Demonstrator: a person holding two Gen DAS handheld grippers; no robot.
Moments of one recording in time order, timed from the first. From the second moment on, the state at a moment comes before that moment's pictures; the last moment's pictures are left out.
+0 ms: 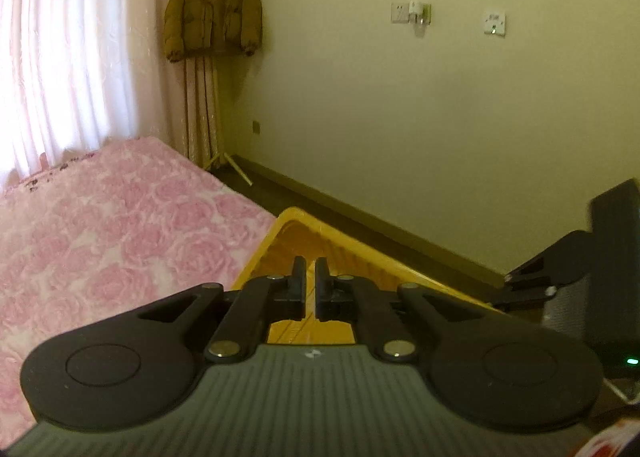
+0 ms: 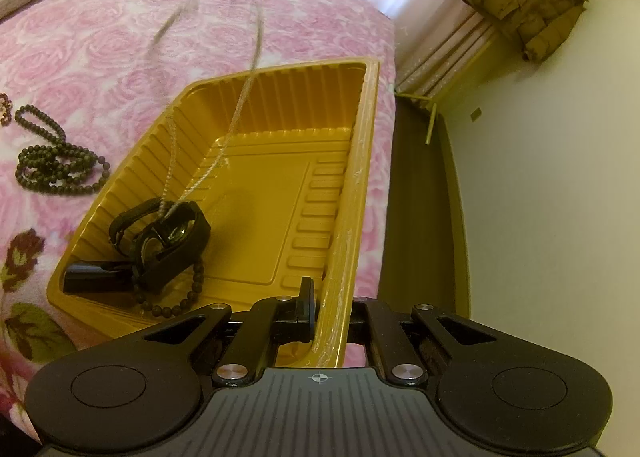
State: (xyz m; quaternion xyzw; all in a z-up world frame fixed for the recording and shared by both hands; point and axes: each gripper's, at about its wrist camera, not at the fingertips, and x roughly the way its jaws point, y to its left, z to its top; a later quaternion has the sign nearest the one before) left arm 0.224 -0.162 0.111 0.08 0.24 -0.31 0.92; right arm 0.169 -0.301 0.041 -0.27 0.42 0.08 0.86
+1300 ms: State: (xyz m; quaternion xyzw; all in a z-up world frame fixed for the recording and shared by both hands) left arm 0.155 -0.107 -0.041 0.28 0.26 -0.30 0.87; right arm 0.169 -0.305 0.033 -0.28 0.43 0.08 0.86
